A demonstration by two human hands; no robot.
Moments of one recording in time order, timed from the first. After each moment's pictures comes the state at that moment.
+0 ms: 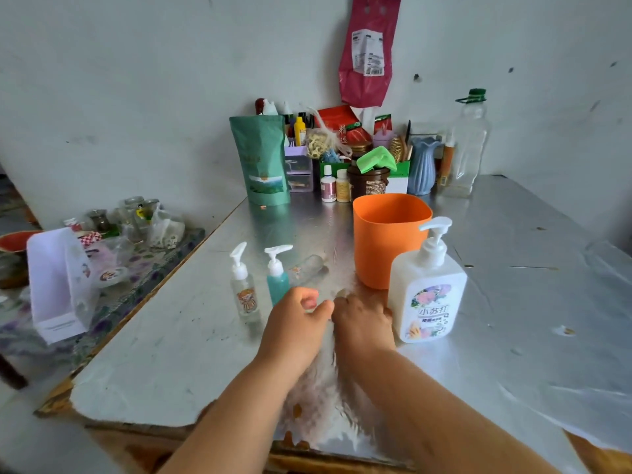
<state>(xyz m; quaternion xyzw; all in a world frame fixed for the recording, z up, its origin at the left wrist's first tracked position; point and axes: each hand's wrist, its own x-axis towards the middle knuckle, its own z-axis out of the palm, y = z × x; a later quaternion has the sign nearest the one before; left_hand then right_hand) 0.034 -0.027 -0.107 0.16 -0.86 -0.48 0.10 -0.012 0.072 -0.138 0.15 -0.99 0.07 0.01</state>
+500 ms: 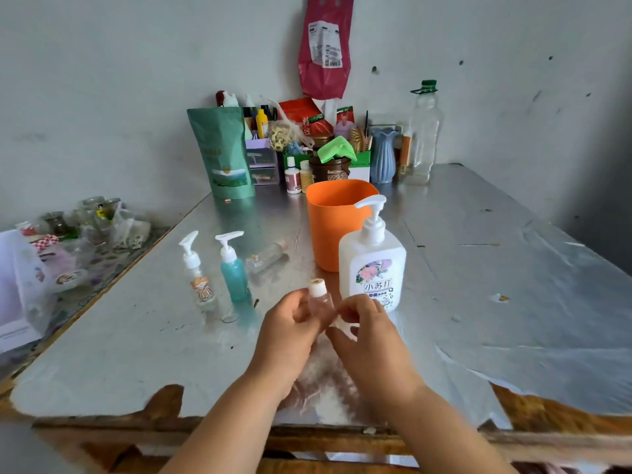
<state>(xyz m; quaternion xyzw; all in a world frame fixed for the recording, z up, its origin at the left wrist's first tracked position) 0.051 0.033 -0.139 0.07 -0.75 -0.65 0.08 0.051 0.157 -0.143 0.09 -0.88 0.46 0.08</state>
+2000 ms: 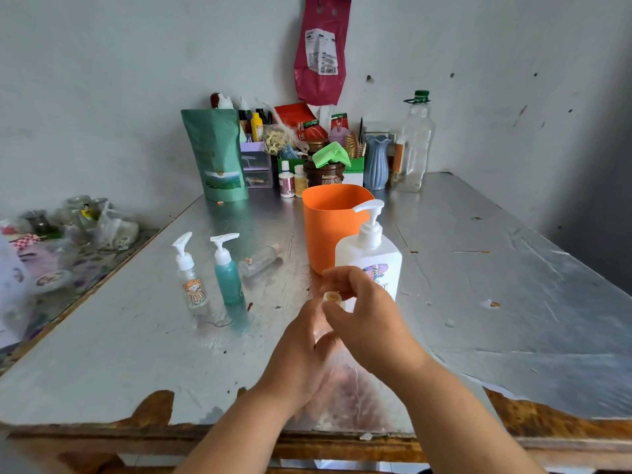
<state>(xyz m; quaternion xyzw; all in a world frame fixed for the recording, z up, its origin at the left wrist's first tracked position) 0.052 0.038 -0.159 -0.07 -0.87 -0.48 0.09 0.044 0.156 -0.101 0.14 -0.83 0.53 0.07</state>
